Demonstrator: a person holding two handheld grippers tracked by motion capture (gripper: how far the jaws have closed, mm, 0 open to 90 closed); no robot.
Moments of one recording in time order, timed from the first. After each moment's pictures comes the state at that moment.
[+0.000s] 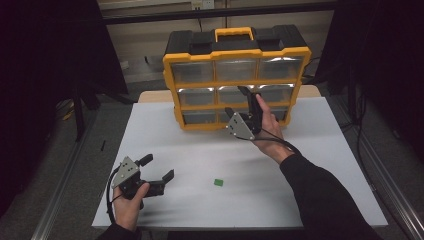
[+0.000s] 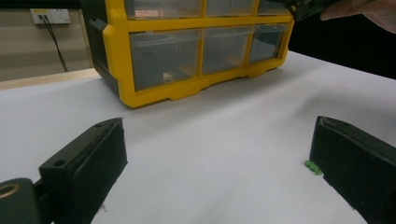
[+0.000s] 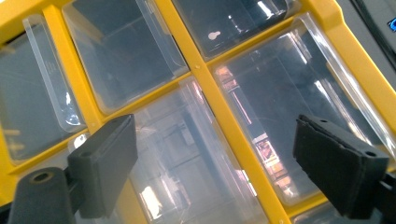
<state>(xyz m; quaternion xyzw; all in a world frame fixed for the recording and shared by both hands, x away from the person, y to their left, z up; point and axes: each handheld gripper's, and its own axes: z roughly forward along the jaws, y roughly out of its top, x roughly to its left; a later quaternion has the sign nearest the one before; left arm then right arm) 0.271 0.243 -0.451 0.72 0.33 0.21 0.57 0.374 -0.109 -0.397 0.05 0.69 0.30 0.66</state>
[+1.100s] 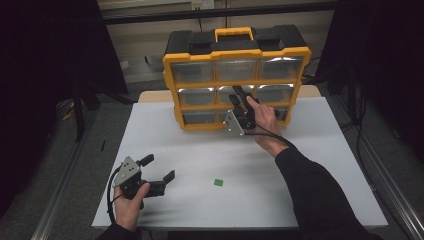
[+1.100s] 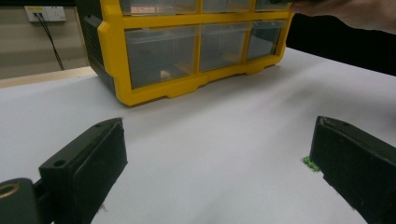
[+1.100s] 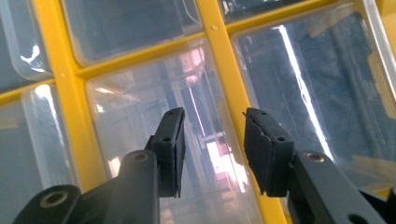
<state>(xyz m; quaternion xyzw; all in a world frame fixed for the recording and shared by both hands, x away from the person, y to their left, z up) 0.271 0.242 -0.452 0.72 0.33 0.21 0.57 0.399 -0.107 -0.406 0.02 0.69 0.20 0.70</state>
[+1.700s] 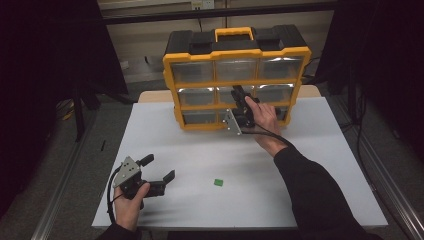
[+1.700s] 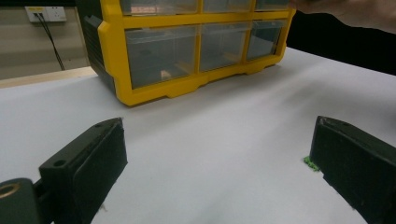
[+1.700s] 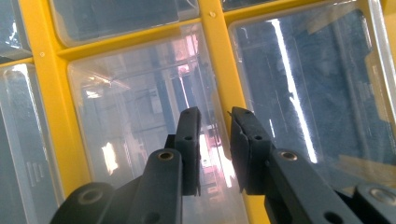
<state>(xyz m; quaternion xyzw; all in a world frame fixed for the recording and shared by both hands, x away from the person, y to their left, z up) 0.272 0.242 -0.452 0.72 0.33 0.21 0.57 0.403 -0.106 -0.405 0.01 0.68 0.17 0.71</state>
